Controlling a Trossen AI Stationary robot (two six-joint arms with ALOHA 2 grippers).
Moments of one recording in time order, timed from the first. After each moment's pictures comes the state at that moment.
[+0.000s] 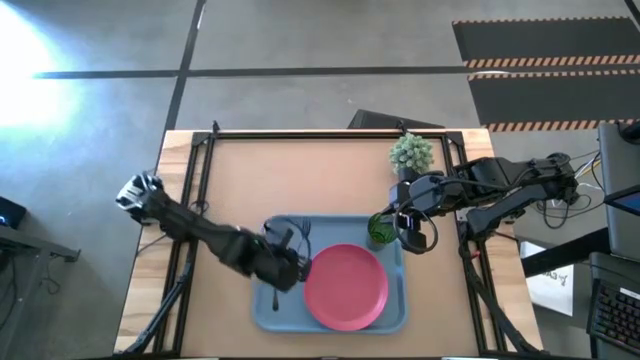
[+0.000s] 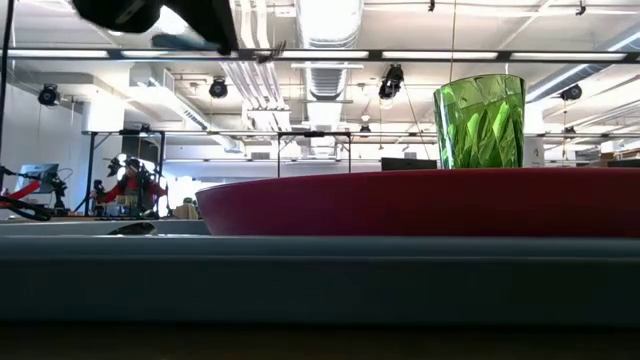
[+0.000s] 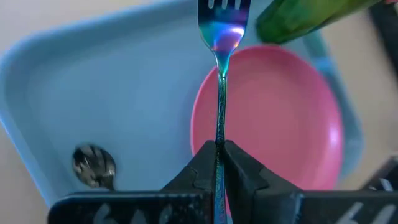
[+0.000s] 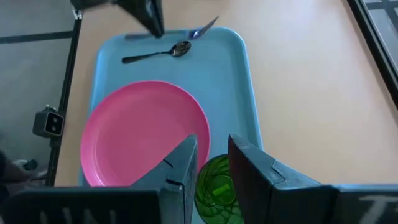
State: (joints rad) left arm -0.47 1.64 1.46 -0.97 -0.44 -1.56; right arm 0.25 1.33 1.60 -1.10 0.12 0.26
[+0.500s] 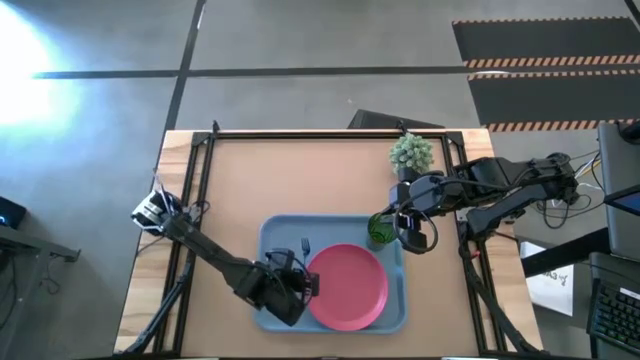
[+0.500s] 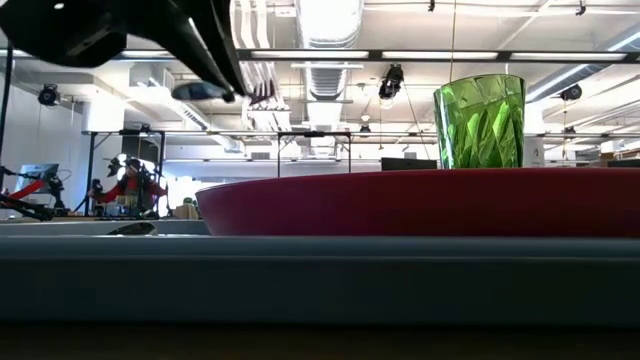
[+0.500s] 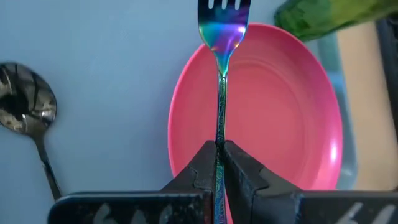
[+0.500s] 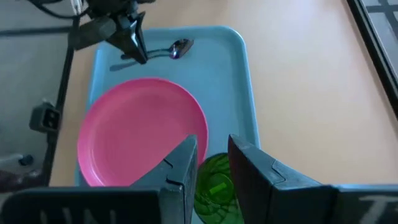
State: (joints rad) left arm -0.59 1.83 1.46 -0.85 -0.55 -1.96; right arm 0.25 1.33 1.60 -1.11 0.12 0.25
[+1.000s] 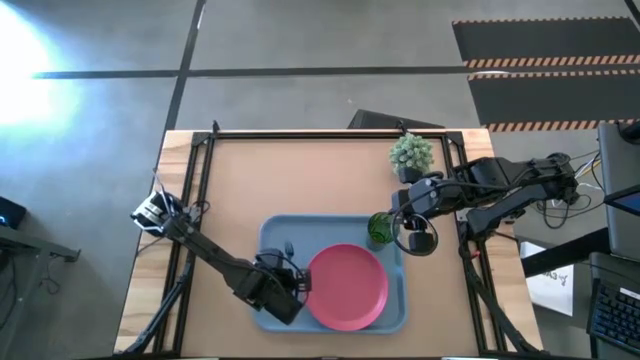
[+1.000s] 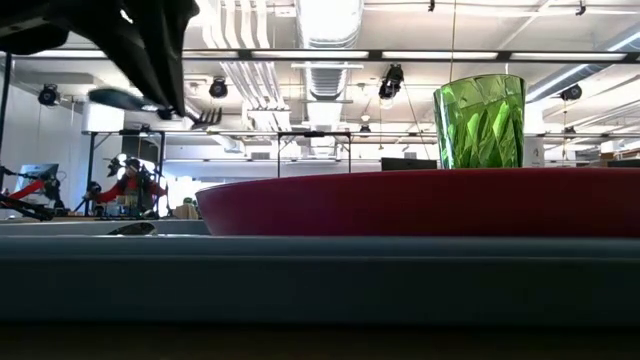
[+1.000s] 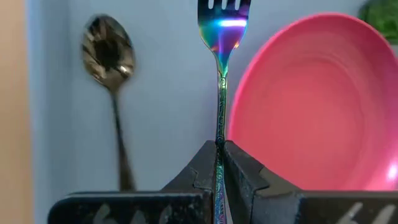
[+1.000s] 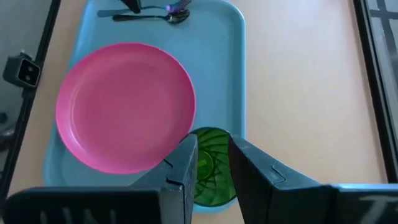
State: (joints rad) left arm -0.59 1.84 1.49 -1.03 -0.39 -2.19; right arm 0.25 1.33 1.60 -1.21 0.12 0.11
